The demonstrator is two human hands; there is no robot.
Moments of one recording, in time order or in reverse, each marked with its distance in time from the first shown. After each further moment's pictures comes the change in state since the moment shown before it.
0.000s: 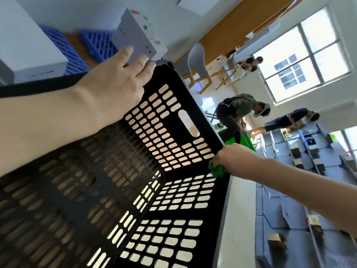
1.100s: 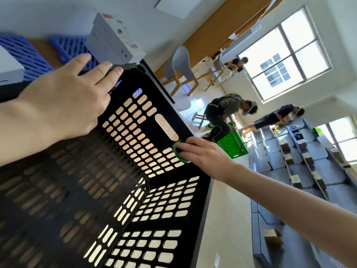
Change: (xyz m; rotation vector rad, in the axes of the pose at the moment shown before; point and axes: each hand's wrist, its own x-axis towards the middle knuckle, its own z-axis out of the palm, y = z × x) left_hand 0.003 0.006 0.007 -0.055 0.046 -0.084; right_hand 0.019 0.014 0.042 0.025 0.859 -0.212
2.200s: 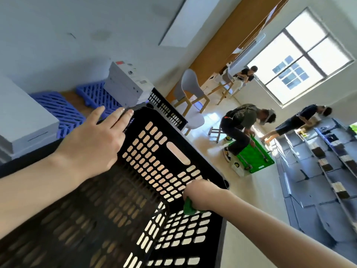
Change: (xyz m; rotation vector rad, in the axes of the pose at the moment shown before) left_hand -0.001 0.001 0.007 -0.390 0.069 -0.066; right_hand 0.048 -0.048 0.019 0.299 -0.850 0.472
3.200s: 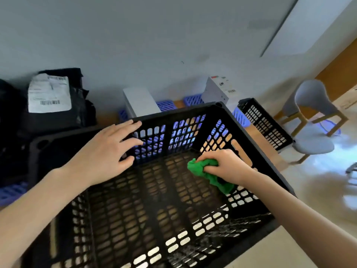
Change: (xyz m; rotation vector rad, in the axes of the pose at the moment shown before) left_hand -0.148 0.052 -0.092 -0.200 -0.089 -0.479; right_hand 0.007 -0.011 -0.044 0.555 0.550 -0.692
